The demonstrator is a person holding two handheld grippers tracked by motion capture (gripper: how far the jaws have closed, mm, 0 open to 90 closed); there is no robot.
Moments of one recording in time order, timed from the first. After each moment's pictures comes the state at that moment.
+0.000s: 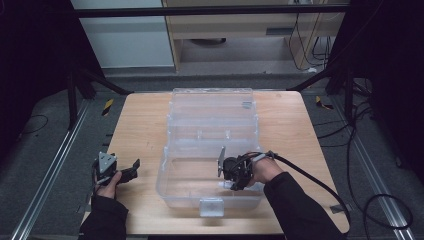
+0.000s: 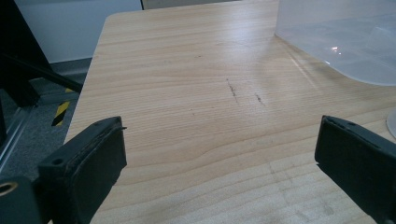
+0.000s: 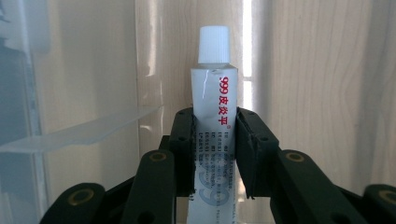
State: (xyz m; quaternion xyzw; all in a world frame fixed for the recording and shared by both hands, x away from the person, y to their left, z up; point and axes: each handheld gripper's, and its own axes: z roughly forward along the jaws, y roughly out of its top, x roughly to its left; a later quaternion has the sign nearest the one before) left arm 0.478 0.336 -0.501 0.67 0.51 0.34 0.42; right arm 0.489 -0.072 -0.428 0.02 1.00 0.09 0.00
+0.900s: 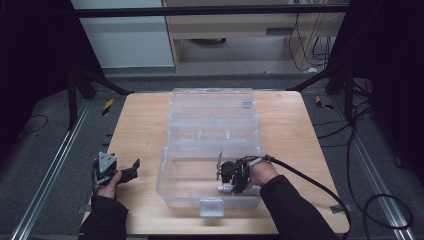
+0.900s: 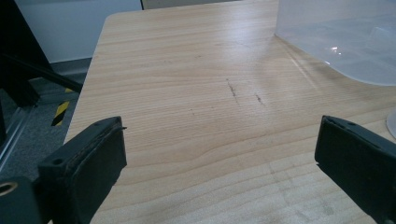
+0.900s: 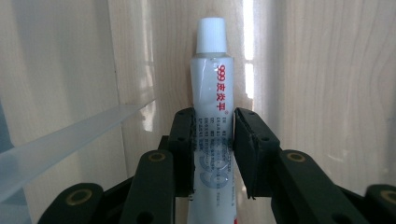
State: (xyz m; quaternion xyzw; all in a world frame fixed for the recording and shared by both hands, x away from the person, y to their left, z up) left arm 0.478 0.336 -0.501 0.67 0.51 0.34 0.42; right arm 0.492 -0.067 -0.452 0.04 1.00 0.06 0.00
